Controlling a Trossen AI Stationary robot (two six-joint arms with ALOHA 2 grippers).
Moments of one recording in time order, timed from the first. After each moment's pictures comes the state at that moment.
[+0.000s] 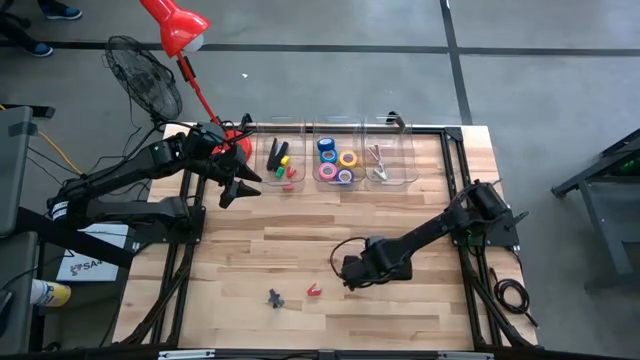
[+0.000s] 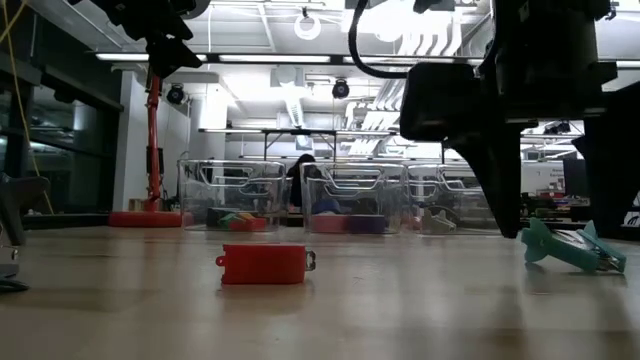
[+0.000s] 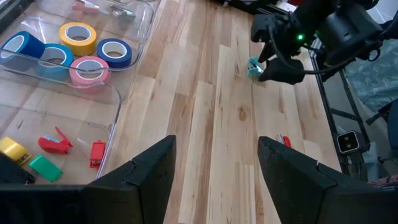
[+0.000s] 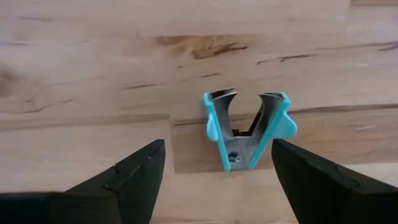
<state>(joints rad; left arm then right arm) 0.46 0.84 0.91 -0.70 0.48 -0.03 0.43 1.94 1.33 -0.96 -0.01 2.04</state>
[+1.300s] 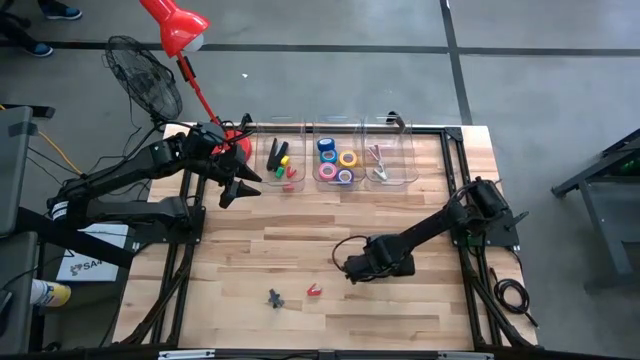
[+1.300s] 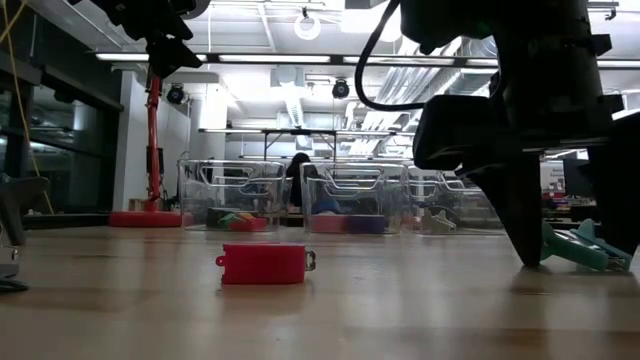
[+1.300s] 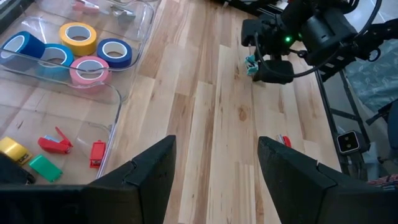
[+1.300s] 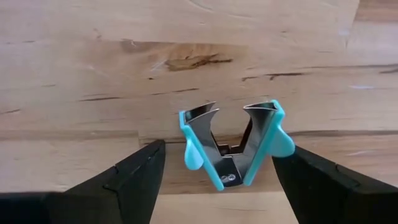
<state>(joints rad) 0.46 0.84 0.91 -0.70 0.48 -0.03 0.39 1.94 1.22 -0.91 -0.06 1.93</state>
